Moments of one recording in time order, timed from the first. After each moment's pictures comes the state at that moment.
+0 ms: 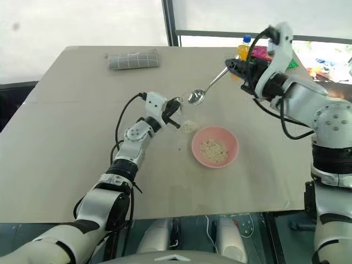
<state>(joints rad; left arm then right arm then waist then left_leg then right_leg) -0.75 0.18 -0.01 0.80 -0.07 -0.33 -0.50 -0.81 -0.65 -0.08 -0.13 1.47 0.93 -0.18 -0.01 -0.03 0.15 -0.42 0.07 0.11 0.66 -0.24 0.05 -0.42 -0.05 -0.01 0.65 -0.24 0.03</state>
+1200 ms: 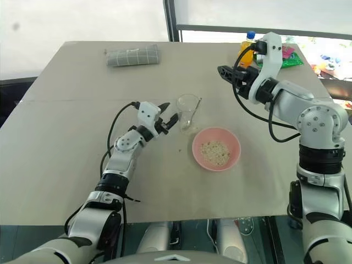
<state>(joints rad) -0.54 0.24 -0.01 0.49 -0.08 -0.21 -0.56 -0.81 -0.53 -0.16 -0.13 1.10 1.00 0.03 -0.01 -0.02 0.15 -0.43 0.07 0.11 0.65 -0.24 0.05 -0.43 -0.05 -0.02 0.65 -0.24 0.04</state>
